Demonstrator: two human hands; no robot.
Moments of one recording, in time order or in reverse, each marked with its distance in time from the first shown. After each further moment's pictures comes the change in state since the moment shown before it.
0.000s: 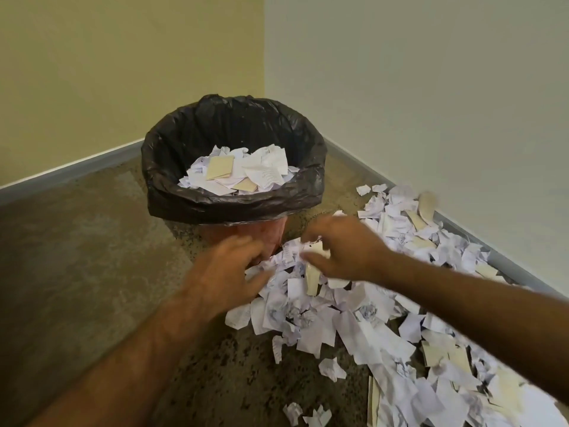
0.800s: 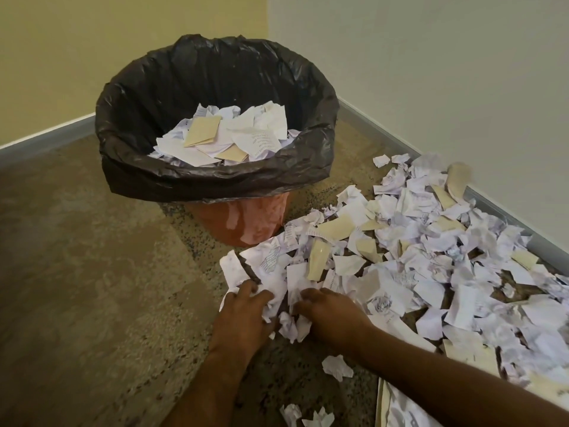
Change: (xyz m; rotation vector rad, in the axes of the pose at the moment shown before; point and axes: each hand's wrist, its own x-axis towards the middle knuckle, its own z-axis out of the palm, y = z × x) left_hand -0.055 0.001 0.148 0.009 -0.321 -0.504; right_hand -0.062 0.008 0.149 -0.044 -0.589 0.130
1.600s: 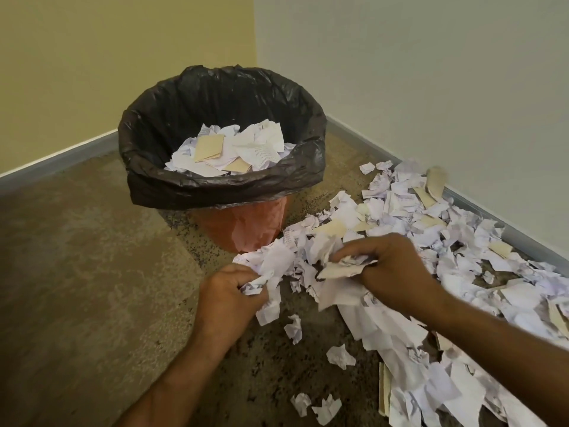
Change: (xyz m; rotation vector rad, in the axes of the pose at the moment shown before) left_hand -0.024 0.014 -0.094 -0.584 0.364 0.059; right_hand -0.082 -0.005 -0.109 0.684 0.715 0.159
